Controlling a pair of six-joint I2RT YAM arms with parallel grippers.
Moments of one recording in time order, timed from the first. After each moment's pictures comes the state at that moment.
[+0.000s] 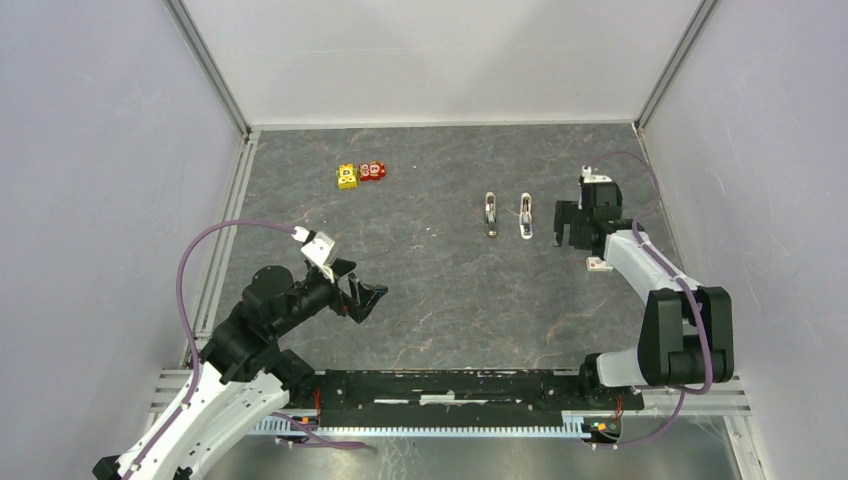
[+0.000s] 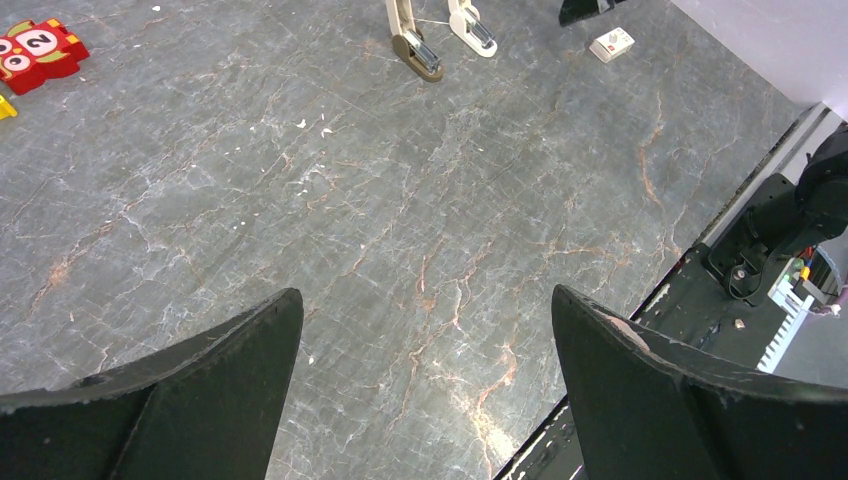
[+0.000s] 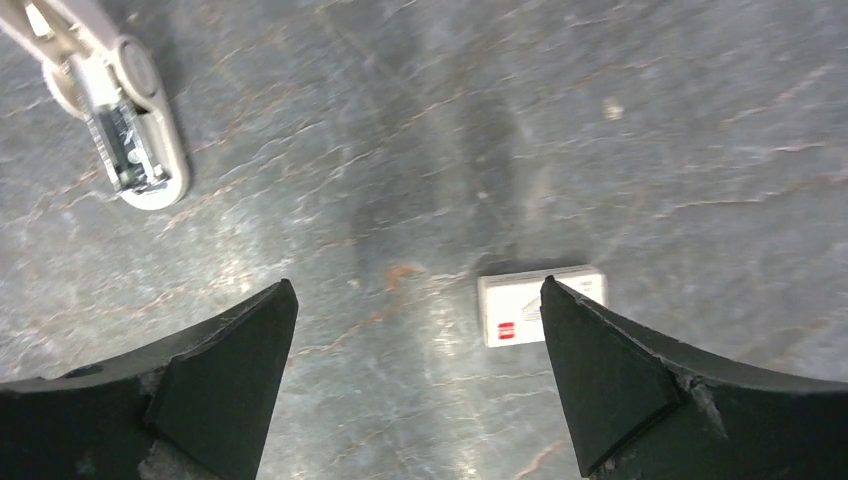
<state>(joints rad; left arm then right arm) -0.64 0.41 0.62 -0.46 0.14 -0.17 0.04 1.40 0.81 -0.32 0.16 0.11</state>
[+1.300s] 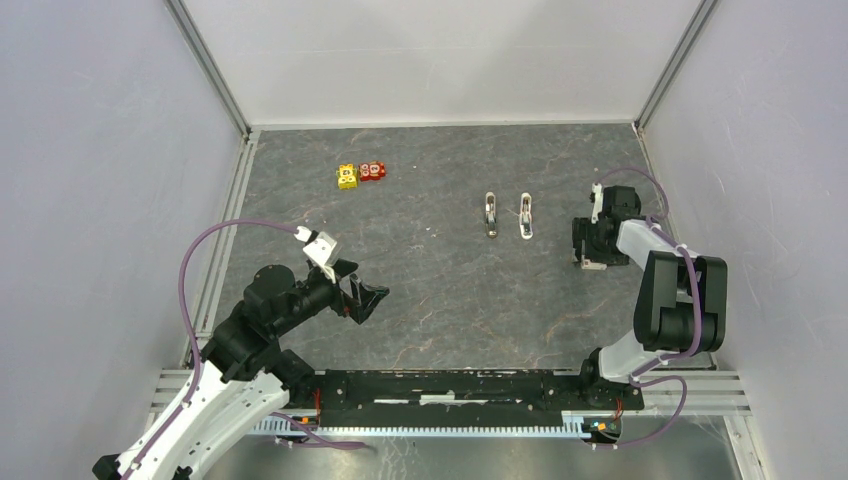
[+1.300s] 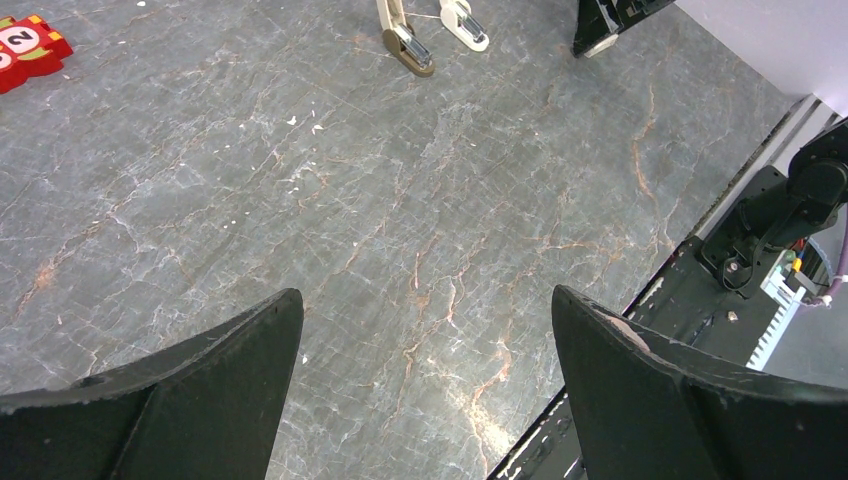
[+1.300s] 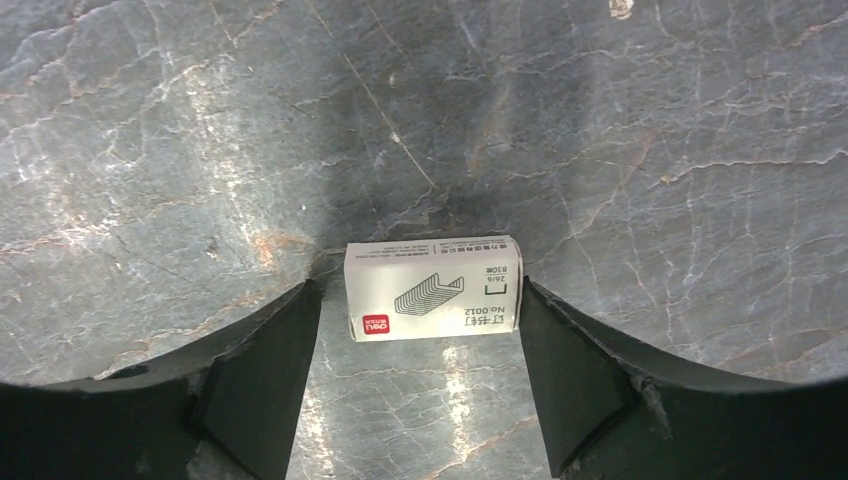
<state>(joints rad) -0.64 0.42 0.62 -0.46 0.16 -0.17 -0.15 1.57 0.85 -0.44 0.04 -0.06</state>
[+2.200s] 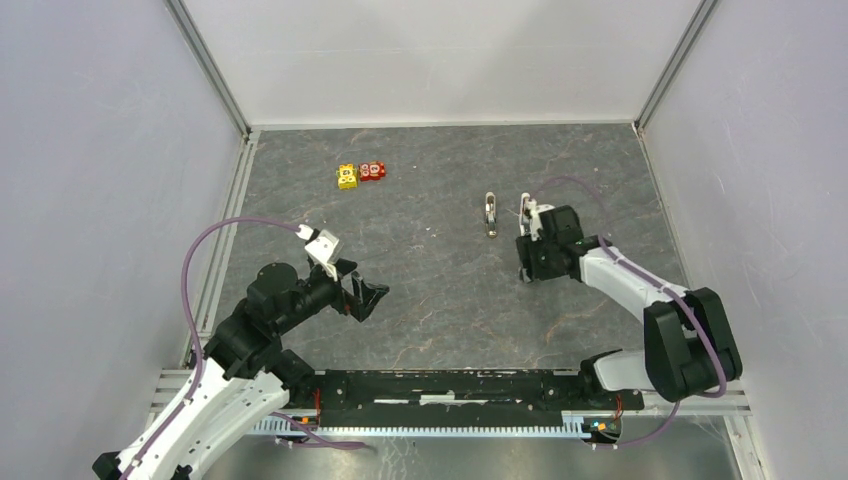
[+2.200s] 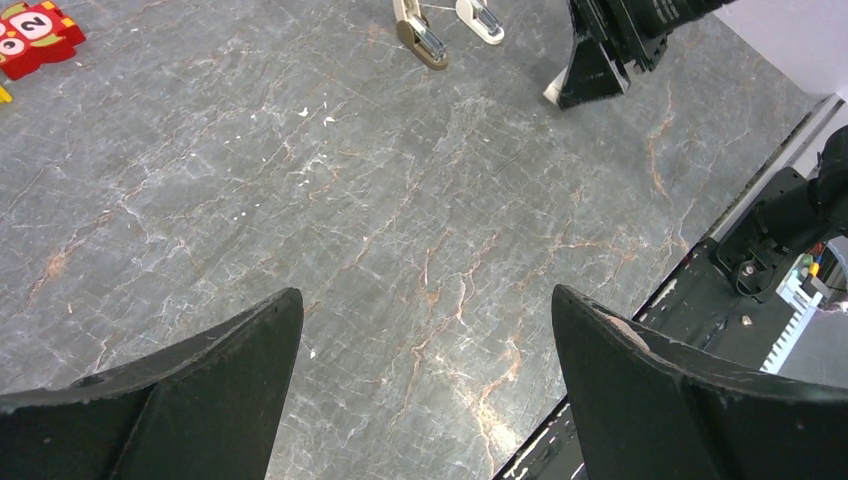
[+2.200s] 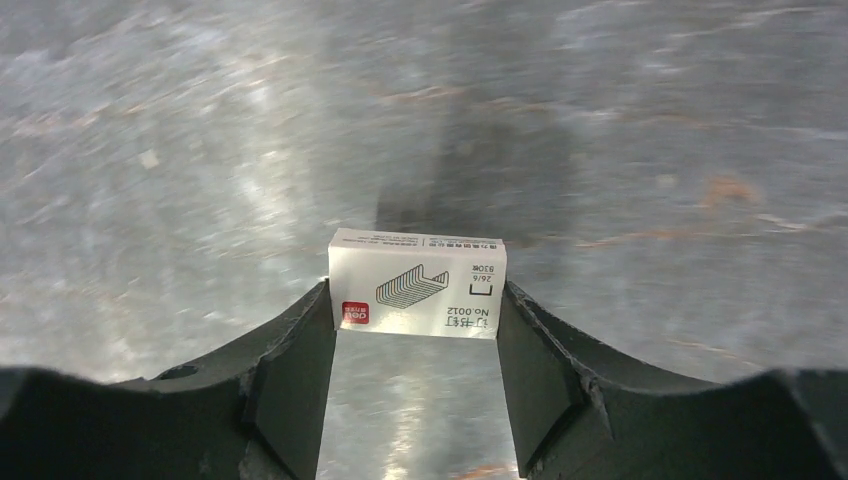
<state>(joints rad) -0.64 0.44 0.62 -0.46 0.13 -0.17 0.26 1.36 0.72 -0.40 -0.03 0.07</state>
